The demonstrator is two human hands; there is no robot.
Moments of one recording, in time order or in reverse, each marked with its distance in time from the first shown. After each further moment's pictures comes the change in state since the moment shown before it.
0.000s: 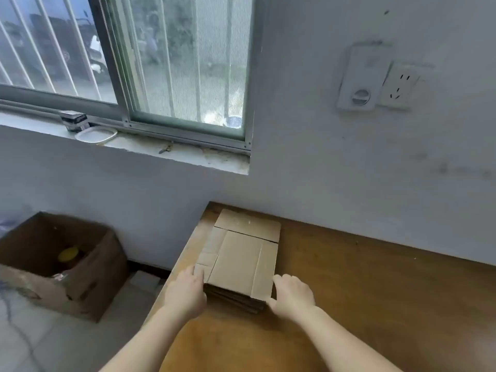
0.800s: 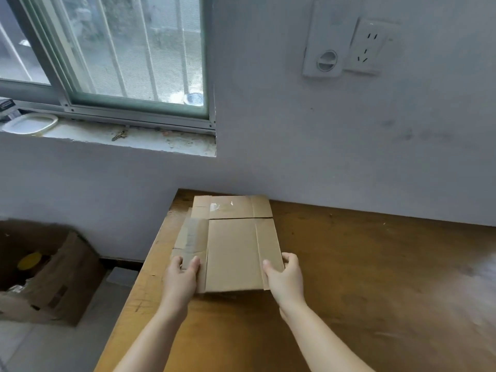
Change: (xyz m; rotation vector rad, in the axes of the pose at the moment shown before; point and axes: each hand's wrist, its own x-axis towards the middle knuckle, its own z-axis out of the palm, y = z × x) left_hand 0.008 0.050 0.004 -1.224 0.114 -0.343; right_hand -0.012 0.020 0.015 1.288 0.384 0.429
